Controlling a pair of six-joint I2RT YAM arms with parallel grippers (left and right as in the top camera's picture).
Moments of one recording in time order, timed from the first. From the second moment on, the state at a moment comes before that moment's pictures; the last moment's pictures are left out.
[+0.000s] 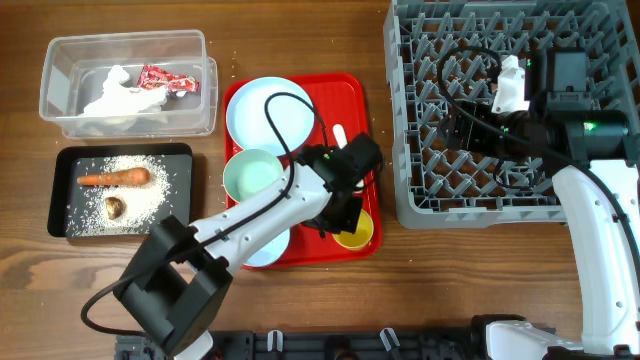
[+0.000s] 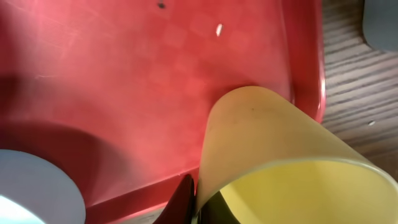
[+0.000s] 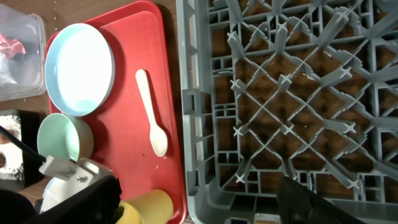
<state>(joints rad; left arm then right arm) -0.81 1.80 1.28 -1.01 0.11 -0.53 0.02 1.39 1.40 -1.10 -0.27 0.20</state>
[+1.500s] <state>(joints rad) -0.11 1.54 1.34 -0.53 1.26 -0.45 0.06 1.49 1.40 -0.52 -1.21 0.14</state>
